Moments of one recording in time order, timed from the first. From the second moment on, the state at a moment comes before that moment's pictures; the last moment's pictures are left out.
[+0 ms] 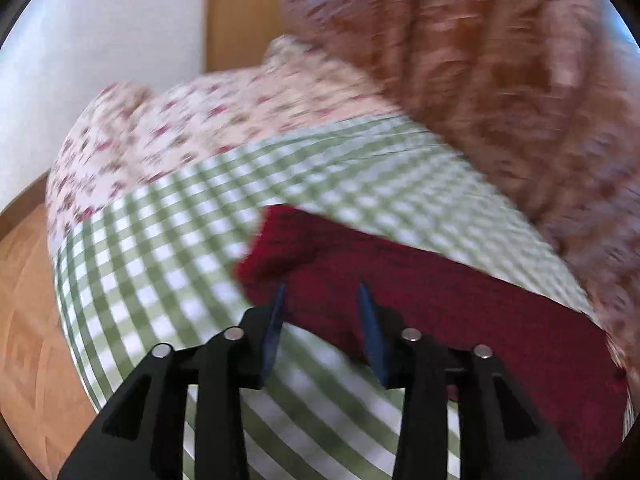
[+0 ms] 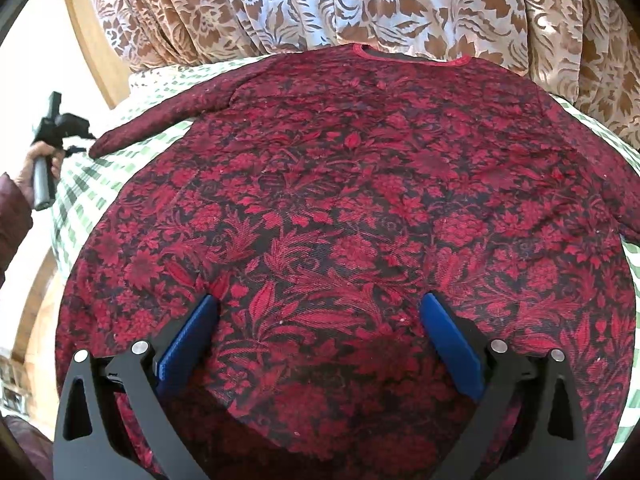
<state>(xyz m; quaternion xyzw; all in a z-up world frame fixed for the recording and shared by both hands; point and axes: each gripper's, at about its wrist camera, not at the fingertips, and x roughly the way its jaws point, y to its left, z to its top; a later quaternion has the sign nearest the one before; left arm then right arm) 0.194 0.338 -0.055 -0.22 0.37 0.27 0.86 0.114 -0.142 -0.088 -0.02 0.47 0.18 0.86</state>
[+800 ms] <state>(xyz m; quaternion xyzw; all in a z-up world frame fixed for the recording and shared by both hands) 0.164 -0.024 -0.065 -0.04 0.47 -0.10 0.88 0.120 -0.604 -0.085 0.48 0.29 -0.24 0.79</state>
